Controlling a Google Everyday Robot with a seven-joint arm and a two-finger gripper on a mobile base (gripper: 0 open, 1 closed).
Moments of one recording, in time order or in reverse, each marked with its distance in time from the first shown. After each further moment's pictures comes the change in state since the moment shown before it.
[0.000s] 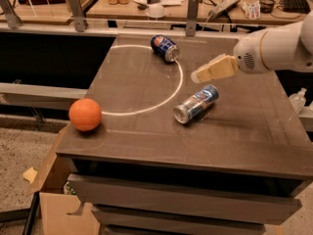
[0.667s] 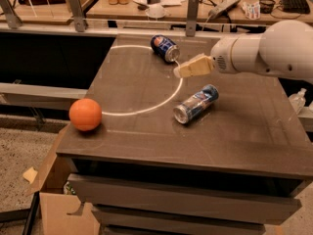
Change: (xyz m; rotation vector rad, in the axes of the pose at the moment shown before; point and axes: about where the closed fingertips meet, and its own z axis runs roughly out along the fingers) arm -0.015 -0.008 0.072 0.043 -0.096 0.009
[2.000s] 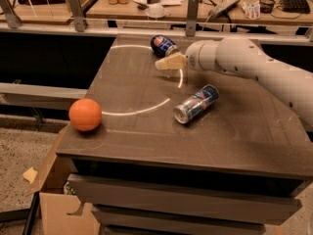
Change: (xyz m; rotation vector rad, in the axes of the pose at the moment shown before) arm -0.002 -0.020 0.124 0.019 -0.074 0.101
